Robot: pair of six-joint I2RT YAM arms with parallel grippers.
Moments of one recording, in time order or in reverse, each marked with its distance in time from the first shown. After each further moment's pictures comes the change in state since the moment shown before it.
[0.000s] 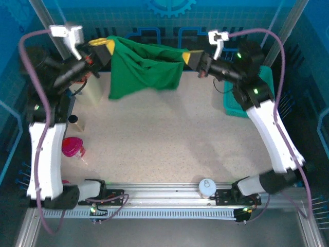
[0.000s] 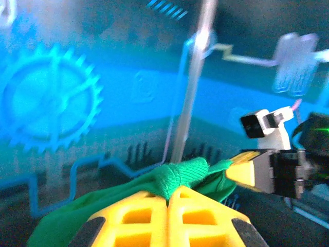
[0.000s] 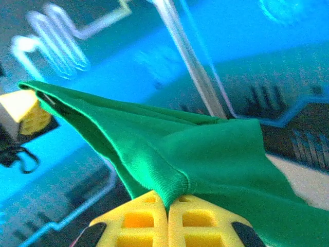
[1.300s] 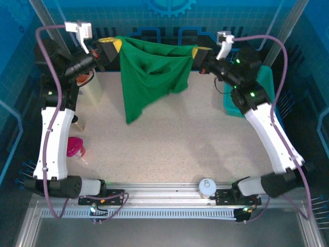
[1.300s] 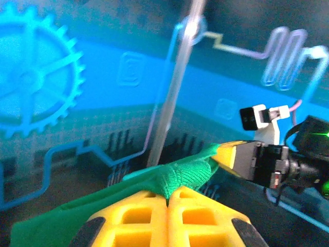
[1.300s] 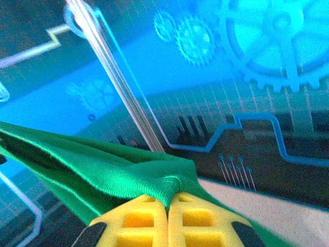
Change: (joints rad) left arm 0.040 0.127 -0.070 0.179 0.145 -0.120; right arm -0.019 -0.009 -0.096 0.079 0.299 -0.090
